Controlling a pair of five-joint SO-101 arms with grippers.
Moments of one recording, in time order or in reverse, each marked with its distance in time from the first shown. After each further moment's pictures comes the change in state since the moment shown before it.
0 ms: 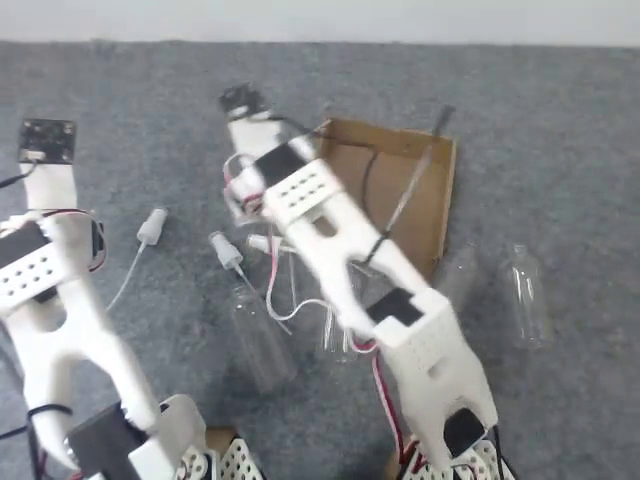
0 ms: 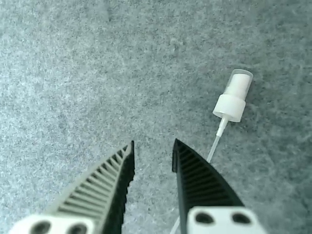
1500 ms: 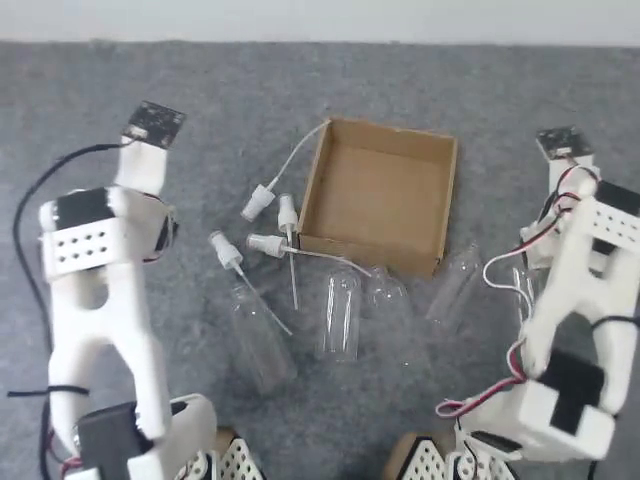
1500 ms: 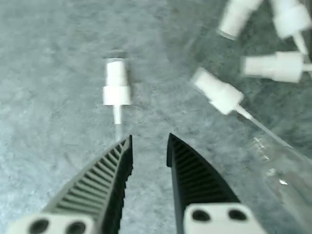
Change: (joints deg) left arm 18.2 0.0 -6.7 17.8 -2.2; right arm 62.3 -37.7 56.1 -6.7 44.7
